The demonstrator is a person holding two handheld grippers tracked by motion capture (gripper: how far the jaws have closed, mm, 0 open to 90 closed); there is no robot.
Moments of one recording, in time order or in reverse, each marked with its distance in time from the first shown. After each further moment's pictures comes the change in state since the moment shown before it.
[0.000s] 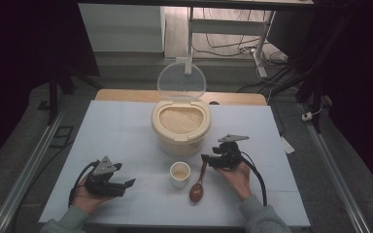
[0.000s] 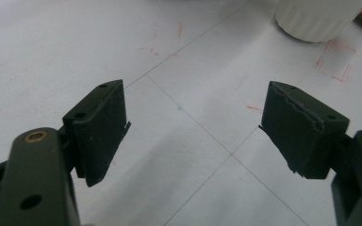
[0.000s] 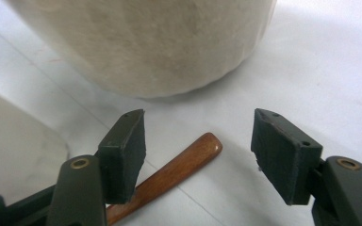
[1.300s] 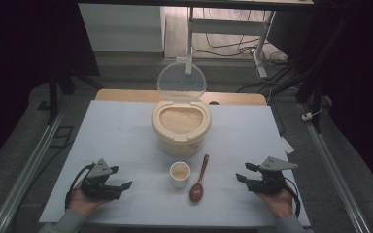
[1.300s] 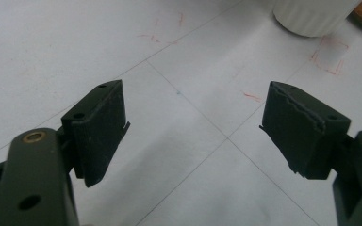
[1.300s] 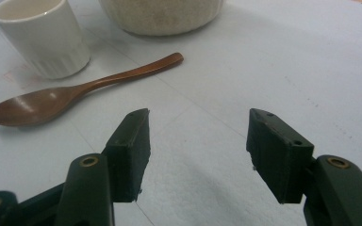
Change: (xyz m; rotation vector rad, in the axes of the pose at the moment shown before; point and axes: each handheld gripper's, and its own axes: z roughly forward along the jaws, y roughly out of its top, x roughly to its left) left arm 0.000 -0.010 -0.007 -0.004 -0.011 -0.039; right arm -0.028 -0.070 -0.111 -0.106 -0.011 -0.170
